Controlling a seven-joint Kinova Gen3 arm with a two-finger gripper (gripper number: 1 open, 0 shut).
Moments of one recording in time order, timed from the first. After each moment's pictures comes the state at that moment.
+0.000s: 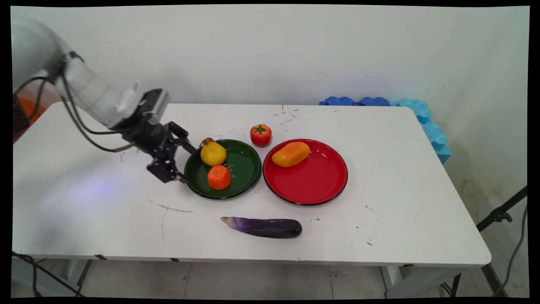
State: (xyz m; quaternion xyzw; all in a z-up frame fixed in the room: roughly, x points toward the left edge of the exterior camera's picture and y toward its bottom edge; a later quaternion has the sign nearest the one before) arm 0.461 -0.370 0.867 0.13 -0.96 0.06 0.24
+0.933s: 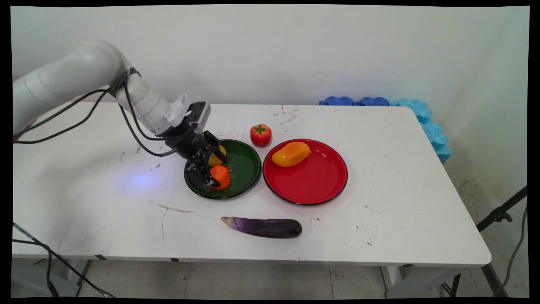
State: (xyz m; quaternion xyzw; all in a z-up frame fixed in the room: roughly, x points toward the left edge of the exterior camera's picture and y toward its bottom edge) arm 0.410 -0.427 0.815 0.11 -0.96 0.04 0.25
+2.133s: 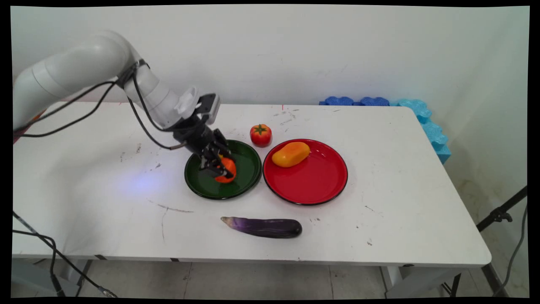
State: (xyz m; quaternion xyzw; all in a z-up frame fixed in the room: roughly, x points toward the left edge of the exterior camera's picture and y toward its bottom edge) arm 0.387 -0.434 0.839 0.14 -0.96 0.04 0.25
